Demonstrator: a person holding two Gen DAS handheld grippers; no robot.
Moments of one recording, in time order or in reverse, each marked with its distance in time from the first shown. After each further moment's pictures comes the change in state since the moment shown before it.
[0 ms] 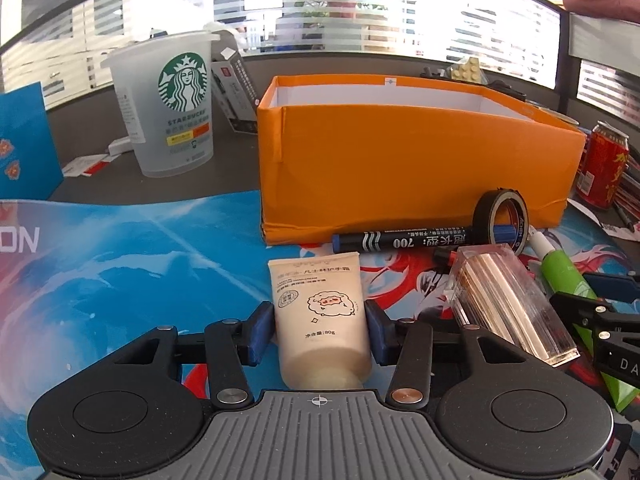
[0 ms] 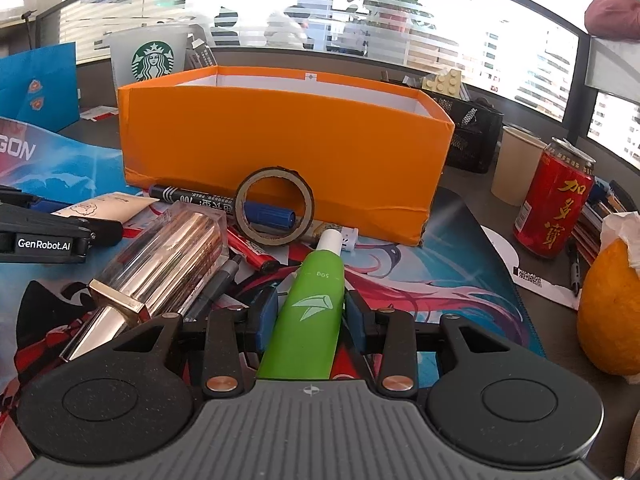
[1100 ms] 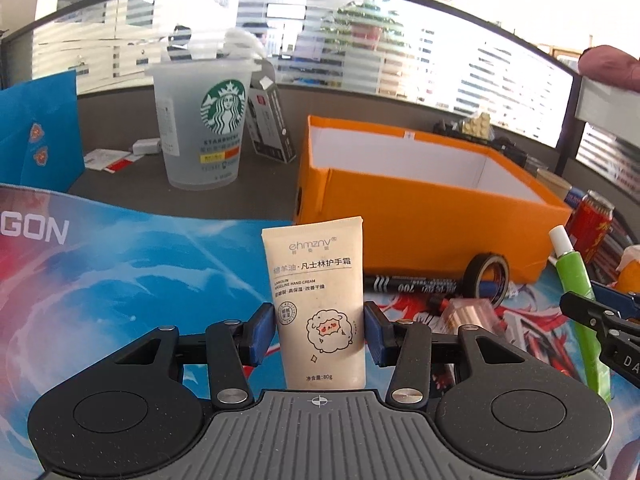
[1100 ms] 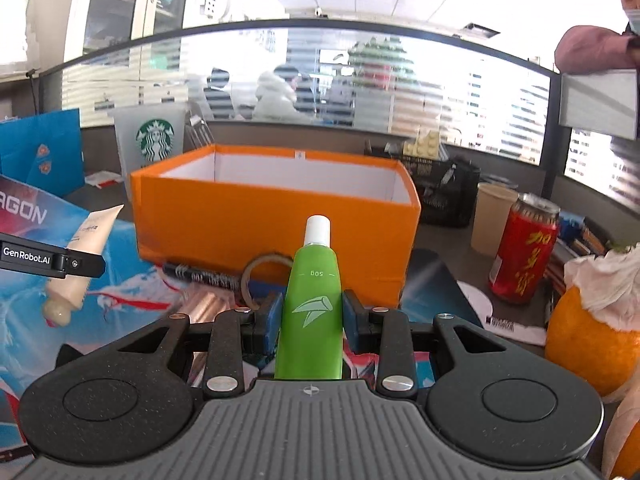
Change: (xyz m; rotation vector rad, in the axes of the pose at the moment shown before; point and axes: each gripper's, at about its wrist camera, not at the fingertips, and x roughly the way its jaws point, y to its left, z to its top) left arm -0.045 0.032 0.015 -0.129 -0.060 -0.044; right arm -0.044 -0.003 0.013 0.040 -0.195 -0.011
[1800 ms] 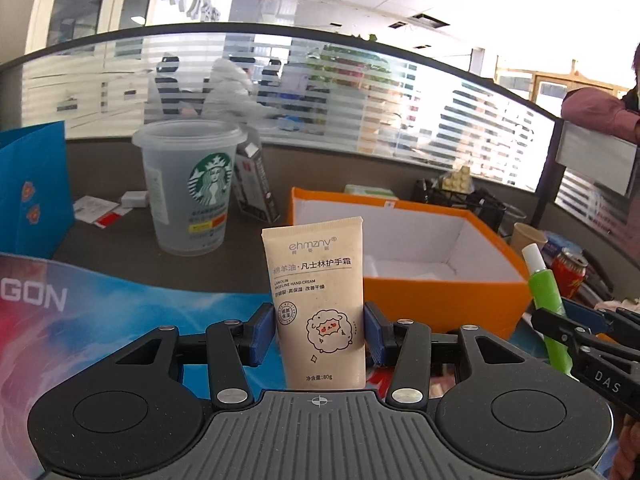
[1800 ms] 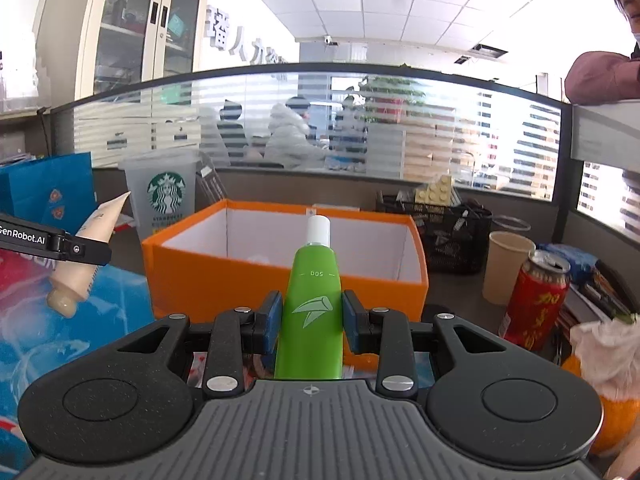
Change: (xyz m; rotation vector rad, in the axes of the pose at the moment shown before) left arm -0.021 0.000 0.056 0.003 -0.084 -0.059; right arm -0.004 -0.006 0.044 0.017 -0.090 0.050
